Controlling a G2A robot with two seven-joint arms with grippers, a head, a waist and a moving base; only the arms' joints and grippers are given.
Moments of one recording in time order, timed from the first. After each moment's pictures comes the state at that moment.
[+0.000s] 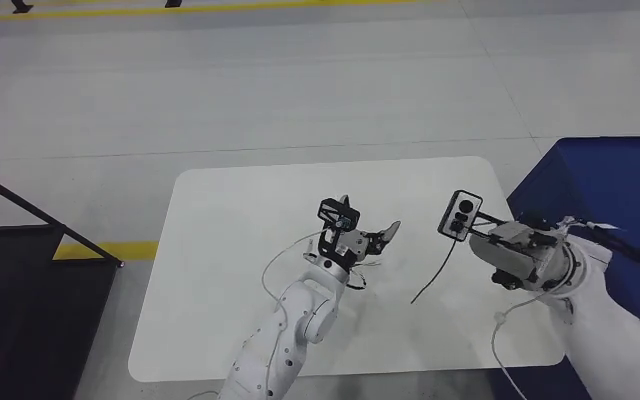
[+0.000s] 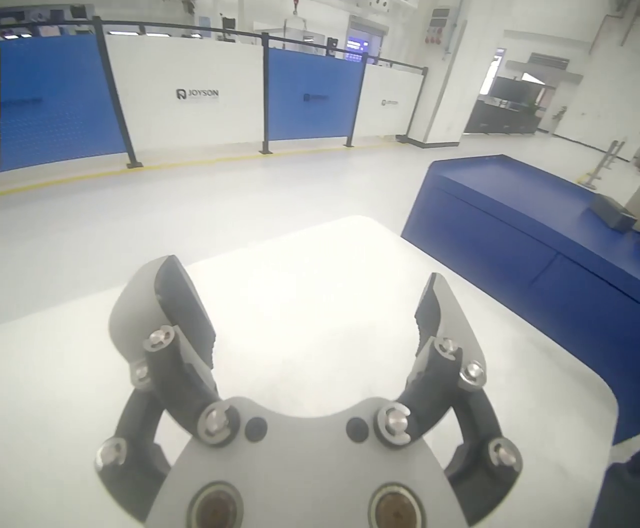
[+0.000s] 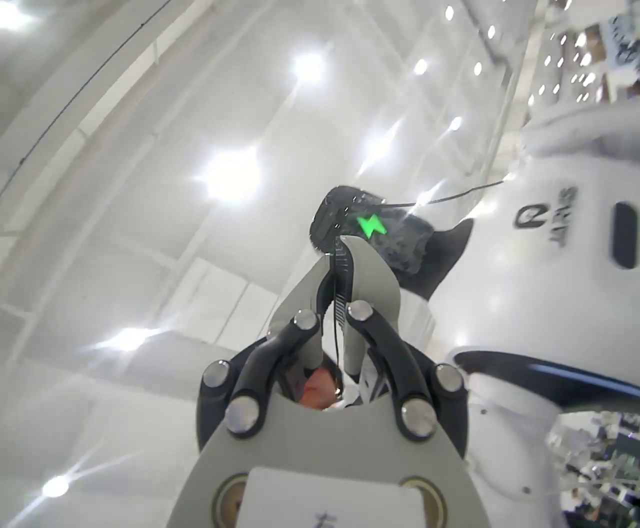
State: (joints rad) left arm 1.18 -1.61 -0.97 -1.48 1.32 -0.08 -0.02; right arm -1.30 -0.89 1.48 -2.00 1.86 0.81 1.01
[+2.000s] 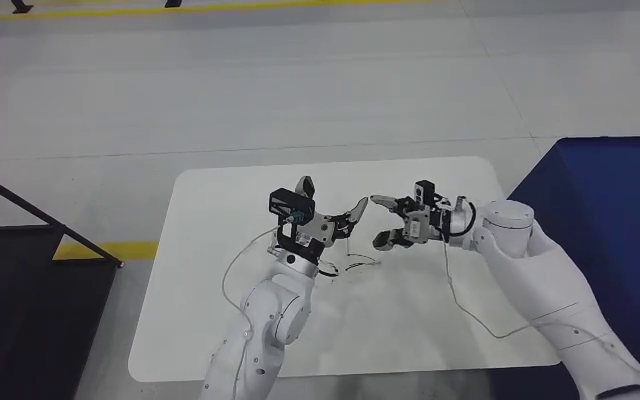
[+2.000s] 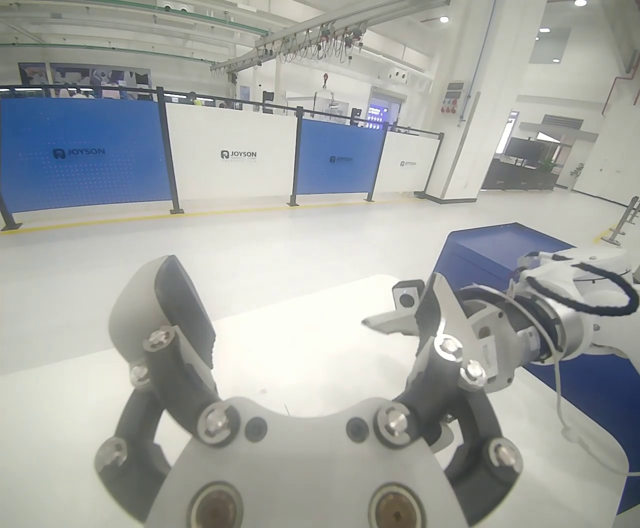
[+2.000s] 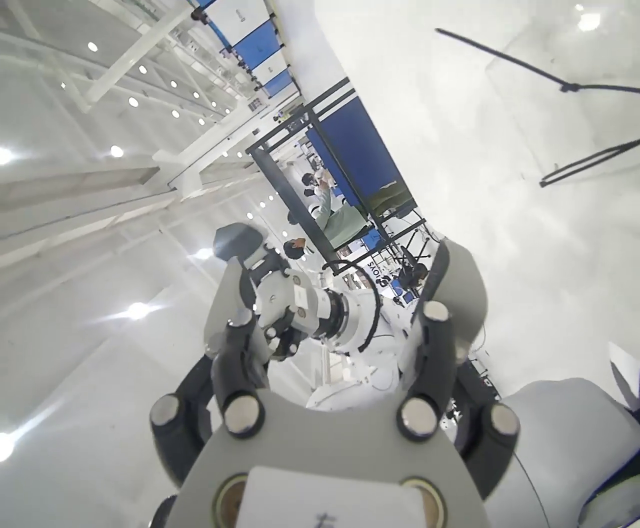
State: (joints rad) left arm 1.27 -1.58 -1.10 -1.69 1.38 -0.05 0.05; right arm -0.92 -0.93 1.12 -1.42 0.82 0.51 0.91
